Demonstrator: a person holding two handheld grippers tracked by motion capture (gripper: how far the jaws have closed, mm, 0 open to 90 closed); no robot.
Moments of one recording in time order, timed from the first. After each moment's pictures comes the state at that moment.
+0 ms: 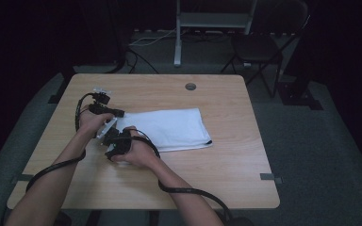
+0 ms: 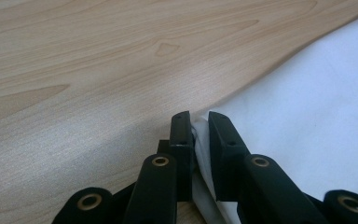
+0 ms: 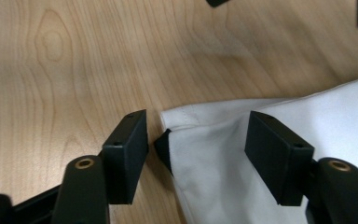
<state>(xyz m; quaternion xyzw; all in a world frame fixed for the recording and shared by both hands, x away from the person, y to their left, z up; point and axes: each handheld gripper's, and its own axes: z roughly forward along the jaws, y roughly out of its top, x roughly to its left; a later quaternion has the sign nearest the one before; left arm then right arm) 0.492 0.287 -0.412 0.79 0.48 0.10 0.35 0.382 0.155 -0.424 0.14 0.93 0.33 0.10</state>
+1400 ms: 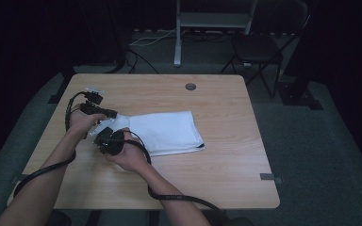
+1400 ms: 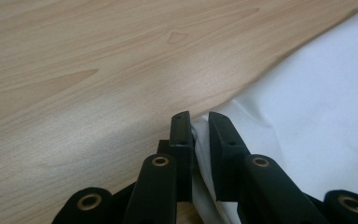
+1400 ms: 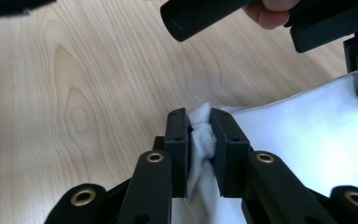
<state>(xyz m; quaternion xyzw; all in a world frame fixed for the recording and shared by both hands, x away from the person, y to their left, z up) 0.477 0.305 -0.390 0.81 0.48 0.11 0.33 0.363 0.167 -0.402 0.18 0.89 0.40 0.12</state>
